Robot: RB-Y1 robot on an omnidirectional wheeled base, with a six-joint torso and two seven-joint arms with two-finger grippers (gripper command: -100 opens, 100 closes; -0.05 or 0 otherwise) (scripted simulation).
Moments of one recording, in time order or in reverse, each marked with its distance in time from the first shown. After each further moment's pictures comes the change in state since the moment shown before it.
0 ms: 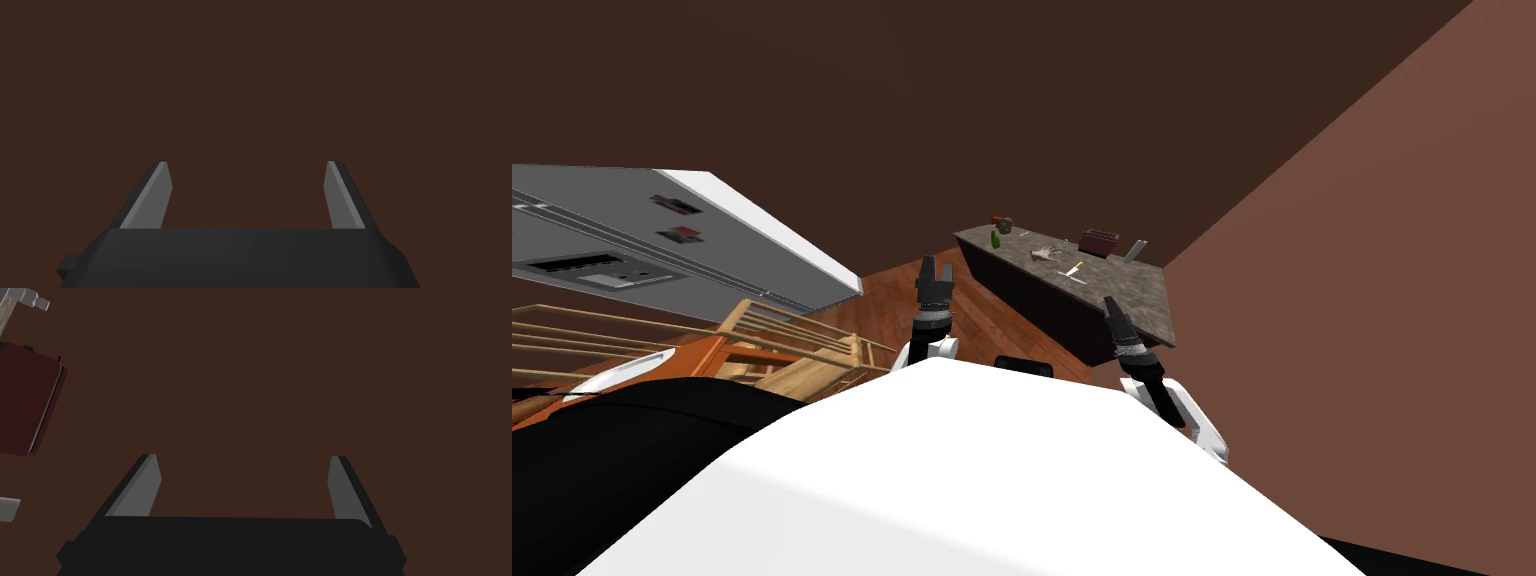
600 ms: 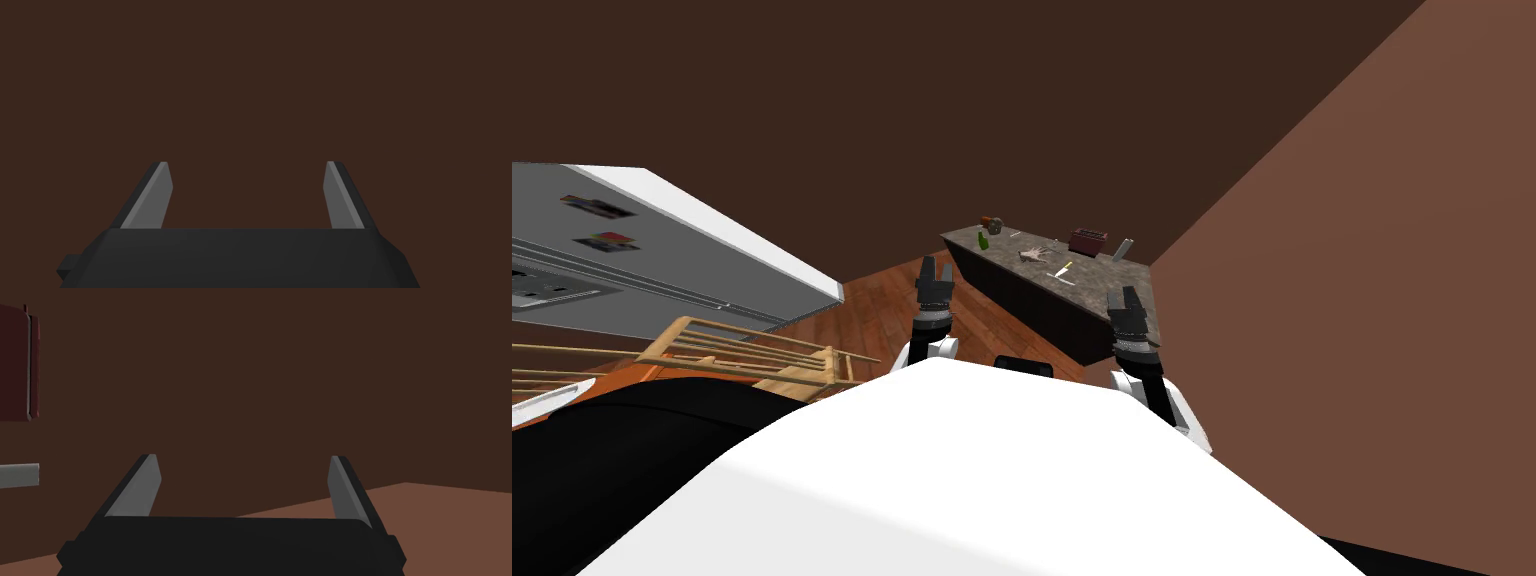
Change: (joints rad) left arm 0.000 0.000 0.000 0.000 0.000 0.000 0.000; right arm 0.003 0.167 -0.015 -0.114 -0.088 0.031 -0.059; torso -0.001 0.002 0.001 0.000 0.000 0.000
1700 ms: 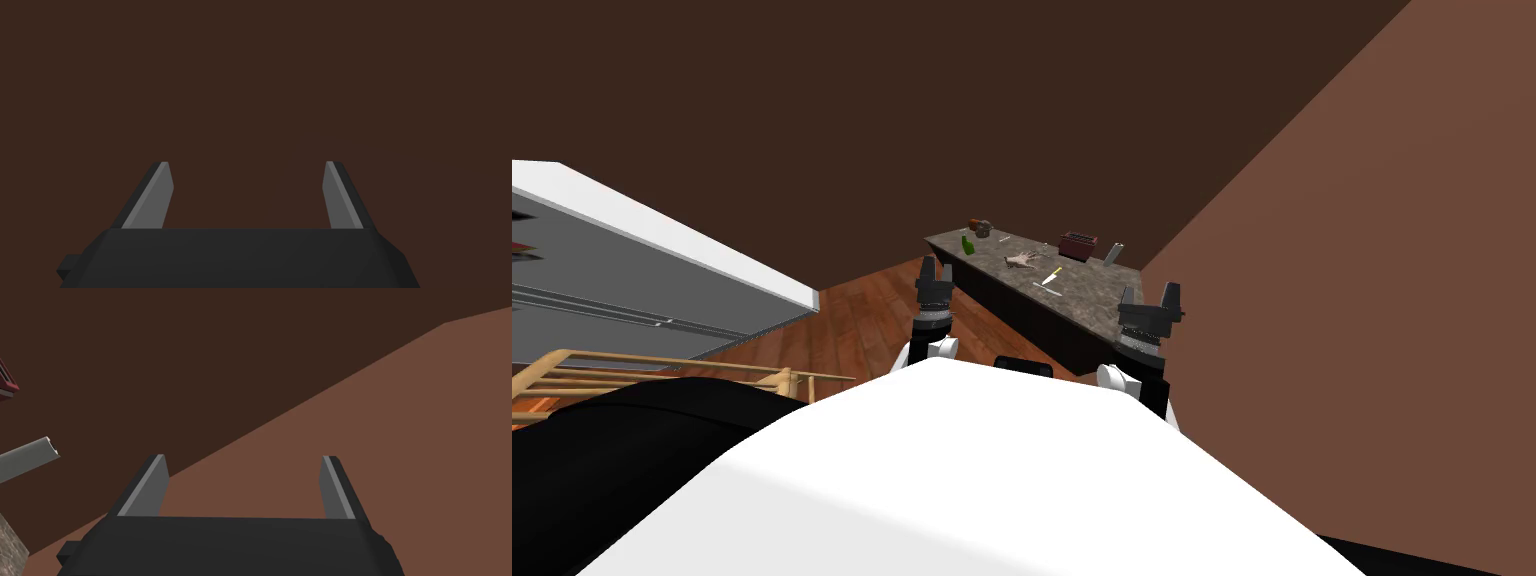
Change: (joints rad) left arm 0.000 0.000 0.000 0.000 0.000 0.000 0.000; right arm 0.028 0.285 -0.006 -0.128 -0.144 0.036 -0.114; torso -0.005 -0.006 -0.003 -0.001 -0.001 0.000
